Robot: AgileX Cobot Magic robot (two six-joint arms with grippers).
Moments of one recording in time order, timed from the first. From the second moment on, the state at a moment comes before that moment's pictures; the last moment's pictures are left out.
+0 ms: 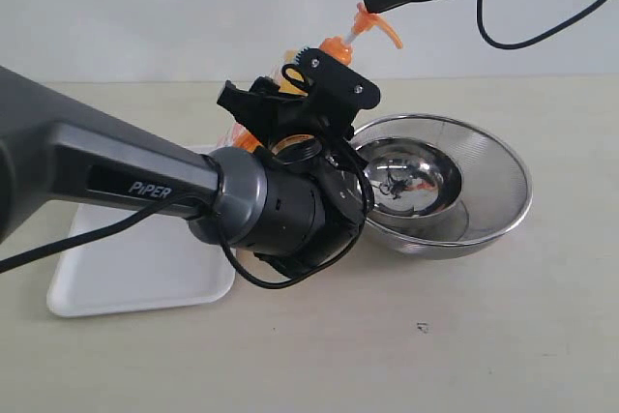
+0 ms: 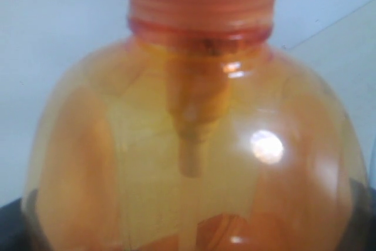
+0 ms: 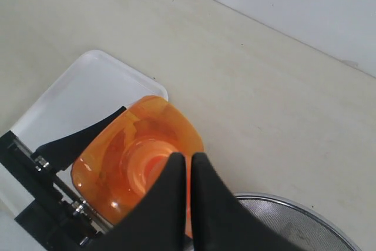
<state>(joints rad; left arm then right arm) -0.90 2.22 -1.33 -1.27 -1.04 1.30 0.27 1.82 -1.62 0.75 0.85 -0.78</state>
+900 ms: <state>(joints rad) -0.90 2.22 -1.33 -1.27 -1.04 1.30 0.27 1.82 -1.62 0.75 0.85 -0.77</state>
